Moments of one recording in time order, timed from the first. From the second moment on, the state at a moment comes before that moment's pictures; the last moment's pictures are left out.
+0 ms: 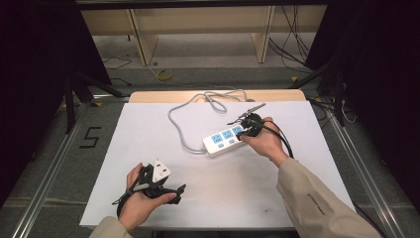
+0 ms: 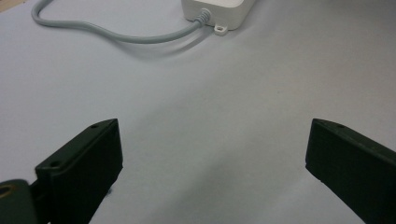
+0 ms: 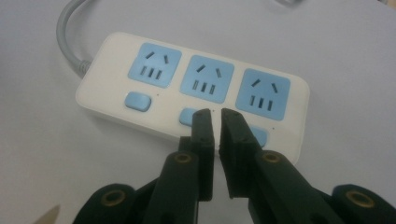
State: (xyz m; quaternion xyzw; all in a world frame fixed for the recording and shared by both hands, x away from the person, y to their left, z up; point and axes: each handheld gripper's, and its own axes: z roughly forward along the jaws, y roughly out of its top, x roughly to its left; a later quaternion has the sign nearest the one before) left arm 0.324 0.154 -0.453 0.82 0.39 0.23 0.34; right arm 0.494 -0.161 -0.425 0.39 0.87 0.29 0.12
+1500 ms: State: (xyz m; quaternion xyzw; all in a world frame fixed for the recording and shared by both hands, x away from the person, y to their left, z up) left arm 0.325 0.153 -0.454 0.82 0.40 0.22 0.35; right arm 0.451 -0.213 -0.416 0.39 0.85 0.32 0.14
